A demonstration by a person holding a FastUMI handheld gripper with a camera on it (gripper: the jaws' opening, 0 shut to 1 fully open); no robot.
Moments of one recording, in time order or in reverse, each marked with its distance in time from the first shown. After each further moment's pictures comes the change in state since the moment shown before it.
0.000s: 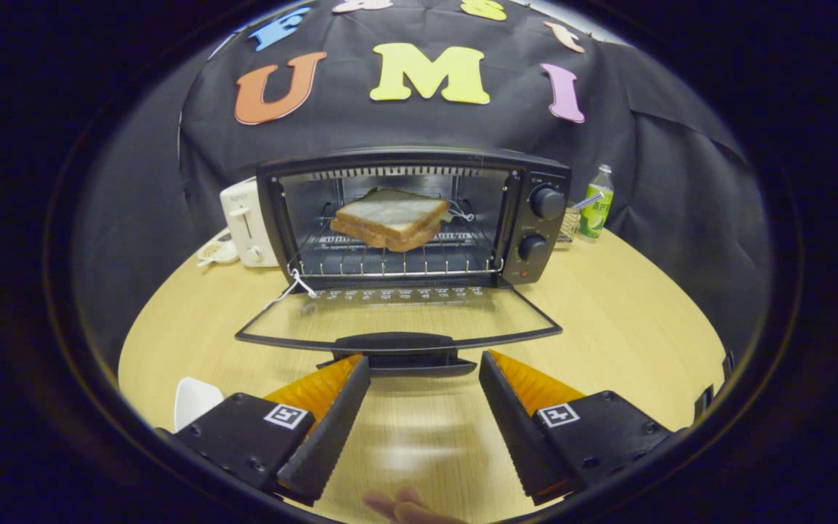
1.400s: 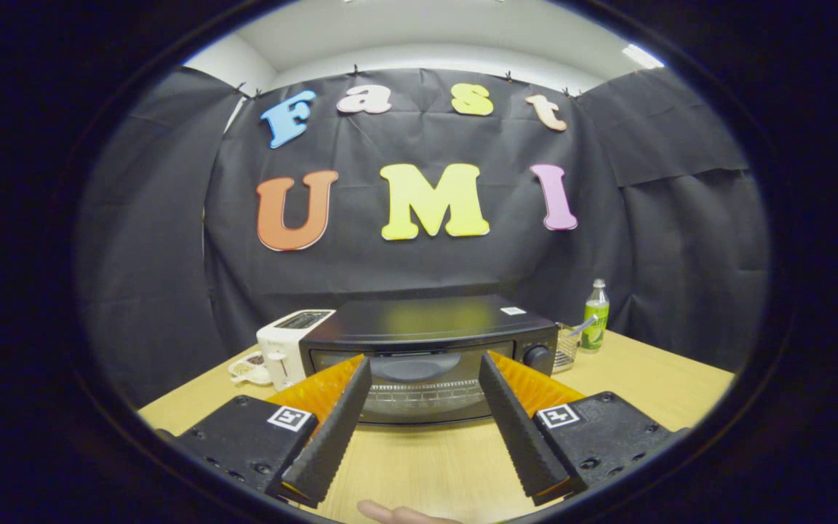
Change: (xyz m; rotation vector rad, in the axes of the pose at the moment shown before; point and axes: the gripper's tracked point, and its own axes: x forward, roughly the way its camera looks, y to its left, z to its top) arm -0.065 0.005 0.143 0.035 -0.539 0.079
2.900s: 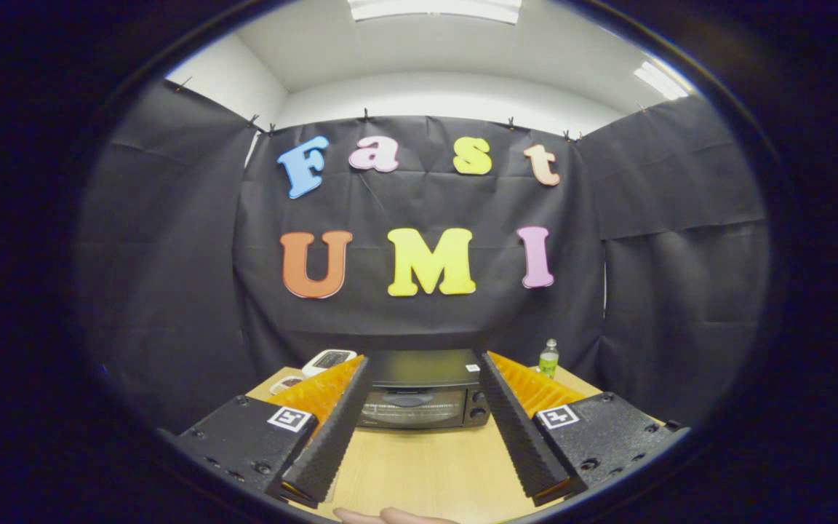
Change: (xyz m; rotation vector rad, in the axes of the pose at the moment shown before) arm -0.182 -0.018 0.158 -0.046 -0.052 -0.026
